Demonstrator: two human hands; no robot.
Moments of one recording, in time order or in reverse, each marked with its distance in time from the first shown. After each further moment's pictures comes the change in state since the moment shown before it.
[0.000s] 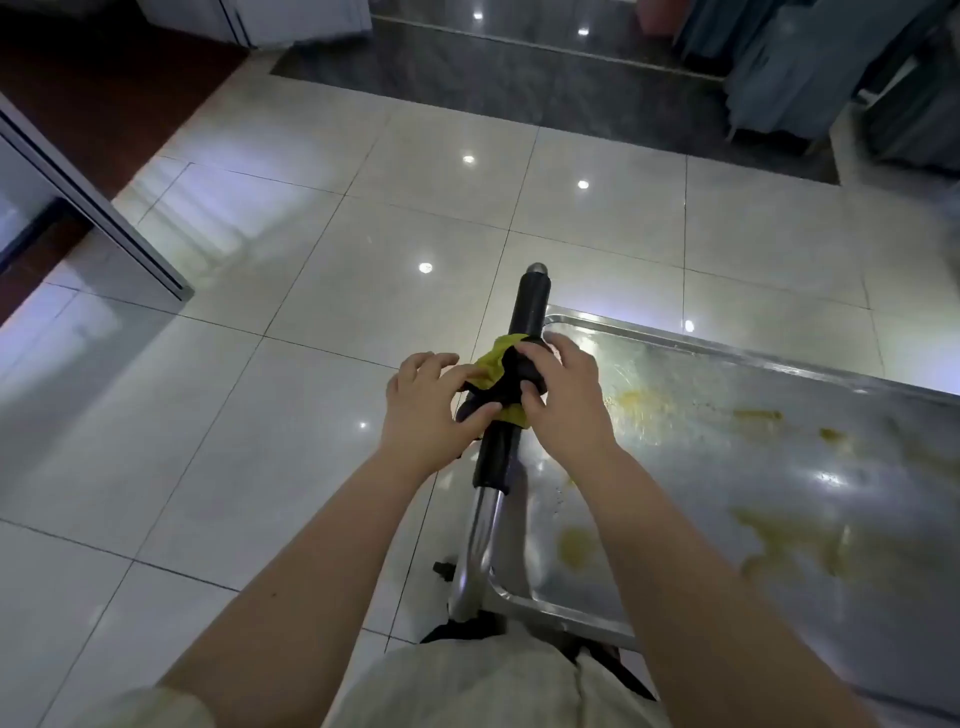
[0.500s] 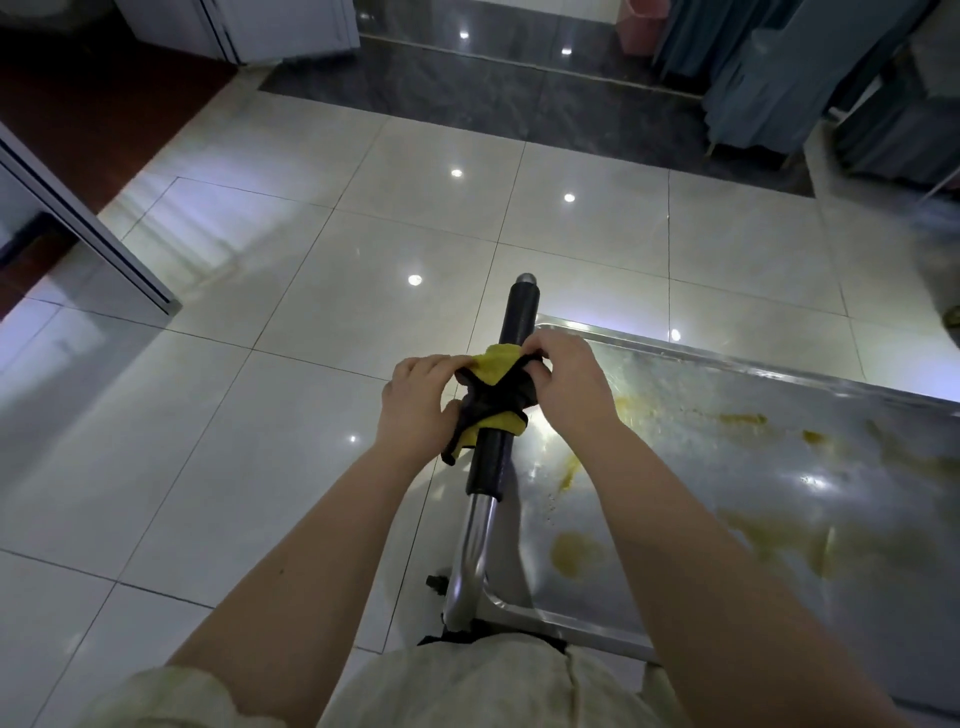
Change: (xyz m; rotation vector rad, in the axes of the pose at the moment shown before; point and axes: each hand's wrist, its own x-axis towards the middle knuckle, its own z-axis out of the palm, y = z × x) left_hand 0.016 -0.007 0.003 -0.072 0.004 0.005; right_hand 0.024 -0.010 -0.026 0.032 0.008 0.039
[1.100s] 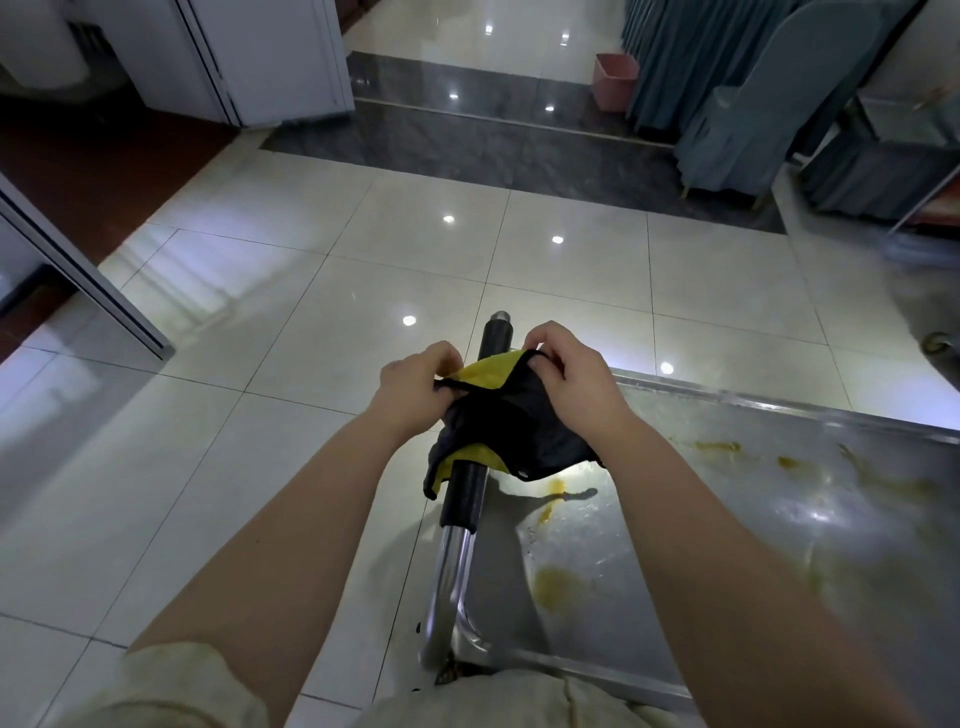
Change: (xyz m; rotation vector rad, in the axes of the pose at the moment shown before) left_hand 0.048 0.039 -0.031 -0.146 -0.090 0.006; right_hand 0.011 0.011 -0.055 0.185 -0.013 -0.092
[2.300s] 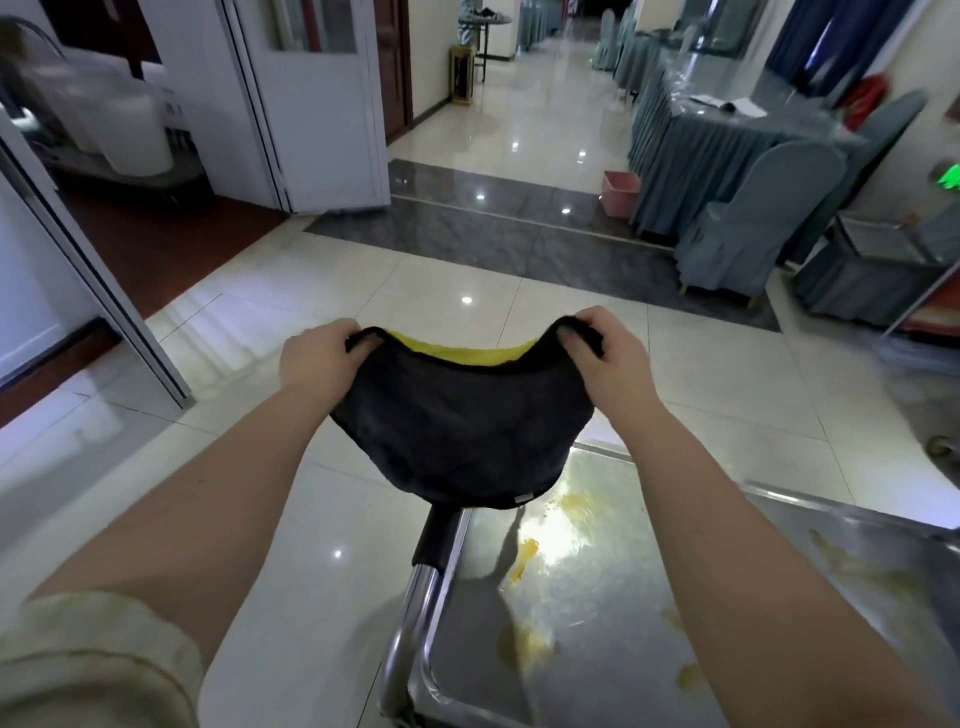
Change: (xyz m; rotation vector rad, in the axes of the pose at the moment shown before) left_hand 0.013 0.005 -0.107 0.344 0.500 -0.108; right_hand 0.027 -0.033 -0.096 0.056 0.234 -0.178
